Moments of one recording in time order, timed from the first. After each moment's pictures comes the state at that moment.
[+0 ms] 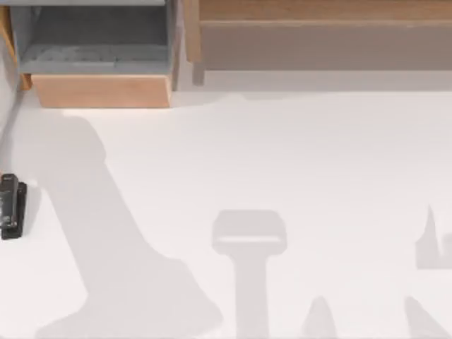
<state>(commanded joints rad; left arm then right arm) 0.34 2.63 2.41 -1.26 0.05 0.49 0.00 0.00 0.00 0.00 0.00 0.00</state>
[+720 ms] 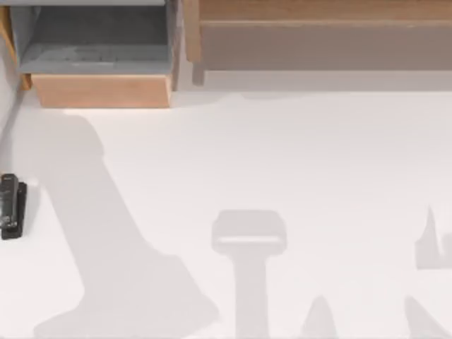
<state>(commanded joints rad) 0.33 2.64 2.42 -1.26 0.05 0.49 0.00 0.00 0.00 0.00 0.00 0.00</state>
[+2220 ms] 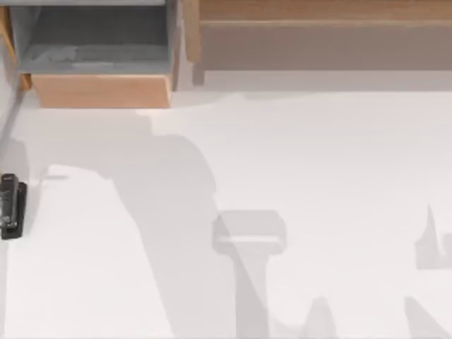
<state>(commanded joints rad) 0.28 2.34 2.26 -1.26 -0.07 0.57 0.00 0.00 0.00 0.00 0.00 0.00</state>
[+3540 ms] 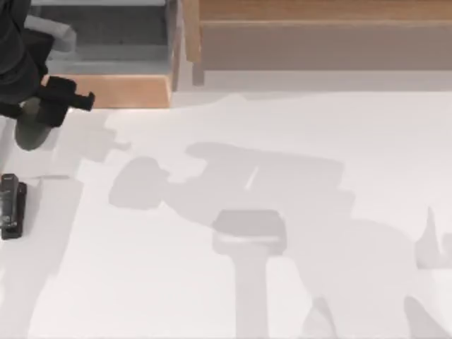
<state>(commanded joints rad) -0.14 1.82 1.48 -0.96 -0.10 0.13 0.00 0.00 0.00 0.00 0.00 0.00</state>
